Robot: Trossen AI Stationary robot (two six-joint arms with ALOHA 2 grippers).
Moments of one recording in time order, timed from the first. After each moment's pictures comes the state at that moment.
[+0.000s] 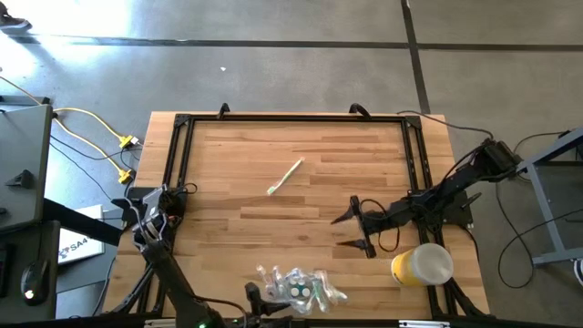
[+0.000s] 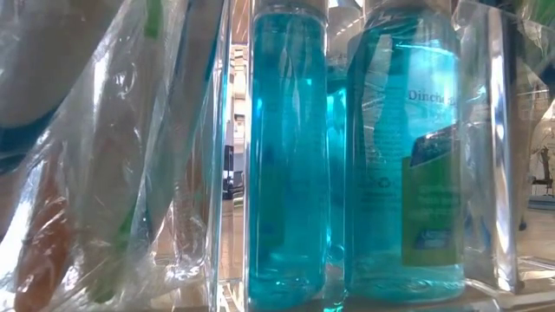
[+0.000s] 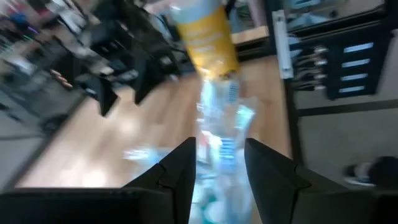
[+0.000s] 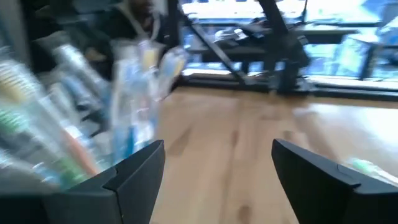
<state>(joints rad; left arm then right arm) -0.94 2.19 2.13 -0.76 -1.12 -0.51 0.46 1.34 0.26 1.02 0.17 0.05</state>
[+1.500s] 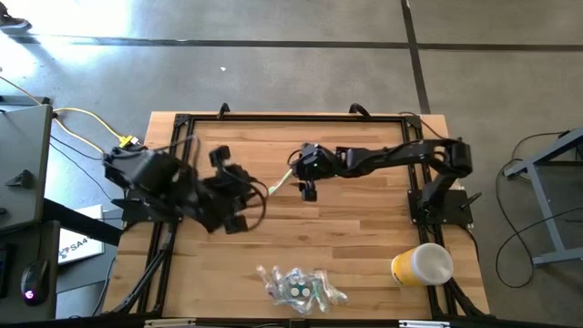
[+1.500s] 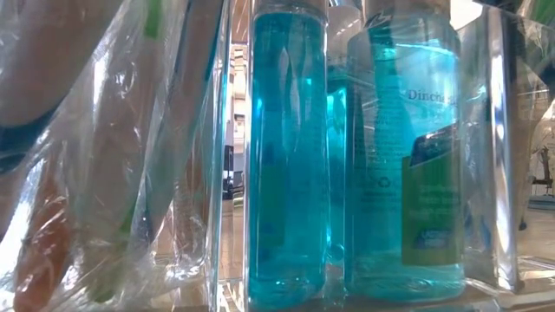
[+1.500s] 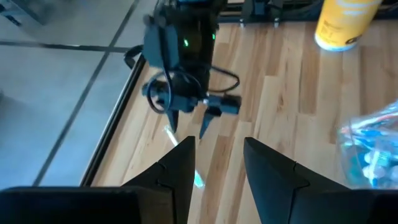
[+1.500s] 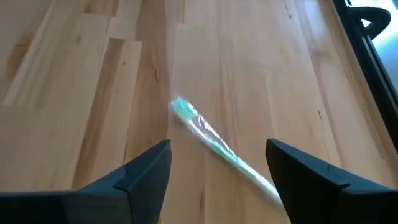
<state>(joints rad) -0.50 1.69 2.33 -1.57 -0.71 -0.47 -0.14 1.72 1.15 -0.14 0.01 -0.21</state>
